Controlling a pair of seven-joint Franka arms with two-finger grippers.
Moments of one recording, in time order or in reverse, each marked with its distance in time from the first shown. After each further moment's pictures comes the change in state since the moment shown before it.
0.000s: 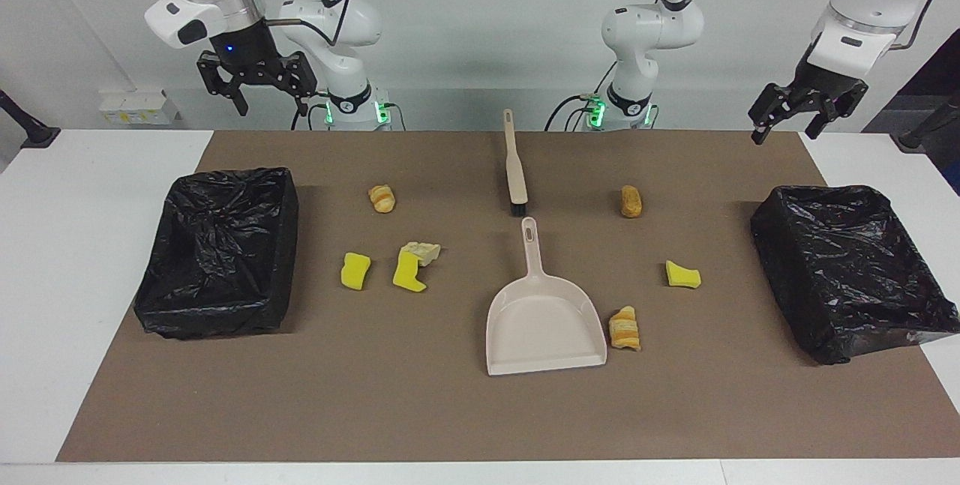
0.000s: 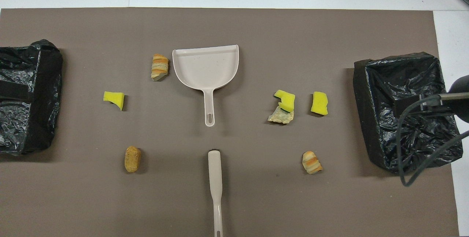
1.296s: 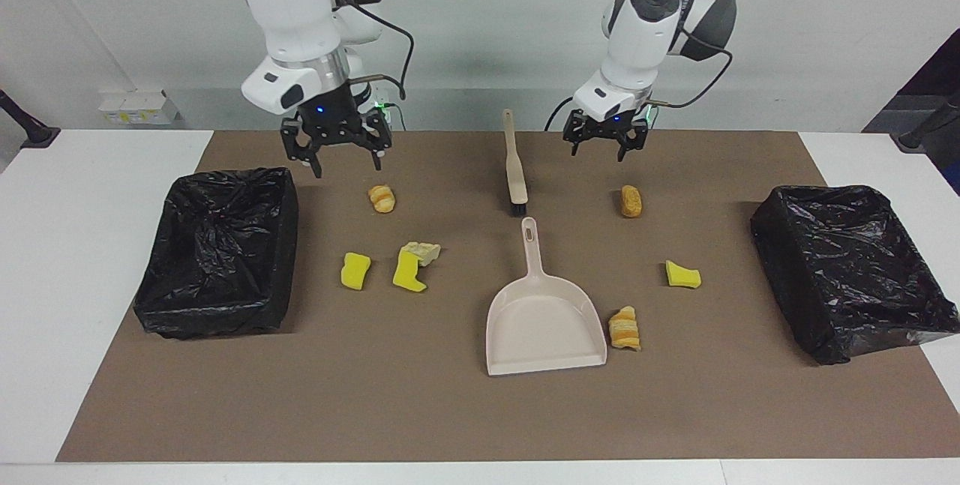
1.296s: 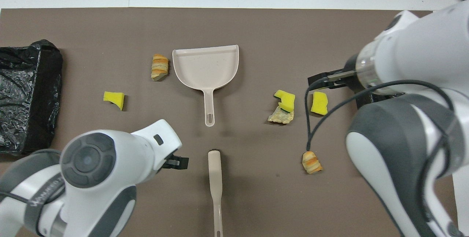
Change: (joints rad) left arm -0.544 -0.148 -0.031 -0.612 -0.068 0.383 -0.299; right arm 0.218 0.186 0.012 -0.033 0.003 0.361 0.081
